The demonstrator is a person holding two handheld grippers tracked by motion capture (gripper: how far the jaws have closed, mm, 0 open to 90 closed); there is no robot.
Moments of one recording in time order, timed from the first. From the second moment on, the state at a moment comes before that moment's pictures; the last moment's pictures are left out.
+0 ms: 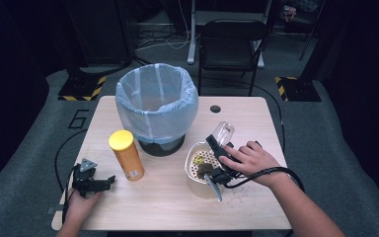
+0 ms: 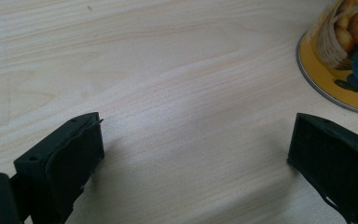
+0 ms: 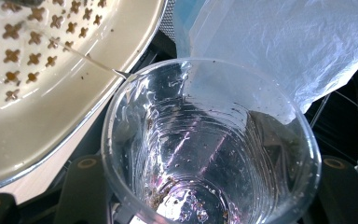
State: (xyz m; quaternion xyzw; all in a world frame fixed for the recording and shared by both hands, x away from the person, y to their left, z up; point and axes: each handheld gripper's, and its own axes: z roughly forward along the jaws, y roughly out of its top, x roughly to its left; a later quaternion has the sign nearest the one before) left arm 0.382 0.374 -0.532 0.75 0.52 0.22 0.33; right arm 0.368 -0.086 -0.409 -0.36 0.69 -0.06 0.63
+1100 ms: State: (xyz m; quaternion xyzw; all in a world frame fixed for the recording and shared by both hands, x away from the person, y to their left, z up) left arm 0.382 0.374 -0.532 0.75 0.52 0.23 0.33; right arm 0.364 -0.083 -0.402 -0.37 0.69 -0.04 0.63
